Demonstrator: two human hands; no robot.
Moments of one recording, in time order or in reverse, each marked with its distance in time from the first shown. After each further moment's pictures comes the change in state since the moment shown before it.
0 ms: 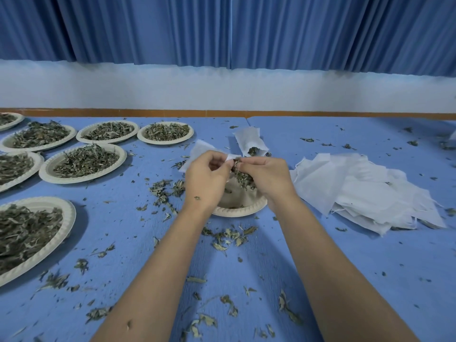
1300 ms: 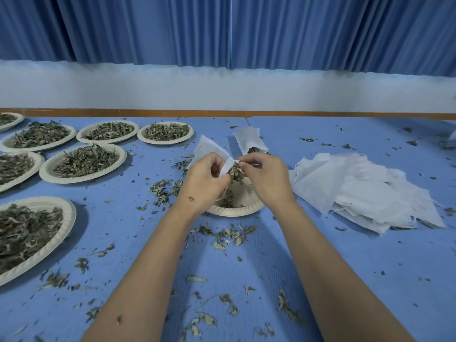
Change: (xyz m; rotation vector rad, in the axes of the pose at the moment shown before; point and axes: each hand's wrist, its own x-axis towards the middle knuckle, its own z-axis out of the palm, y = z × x) left_hand 0.003 -0.008 -0.013 0.136 -0.219 0.060; right_hand 0.004 0.009 -0.003 -0.322 0.018 -0.313
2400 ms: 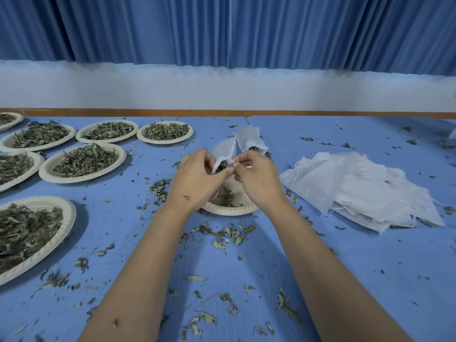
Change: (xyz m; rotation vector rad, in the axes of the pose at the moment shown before) left_hand 0.004 -0.007 -0.011 0.245 0.057 0.005; right_hand -0.007 -0.013 0.010 0.124 -0.096 0.085
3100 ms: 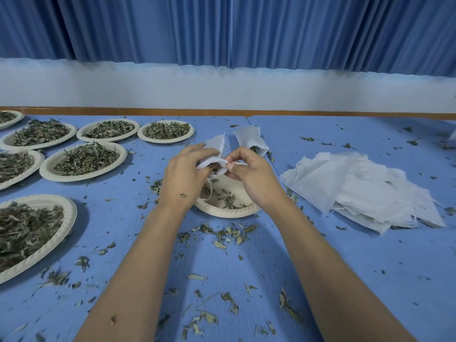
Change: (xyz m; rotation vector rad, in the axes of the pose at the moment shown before) left_hand 0.003 -0.009 -0.009 0.048 0.139 0.095; right_hand -0.004 -0.003 -0.001 0.132 -0.202 -0.047
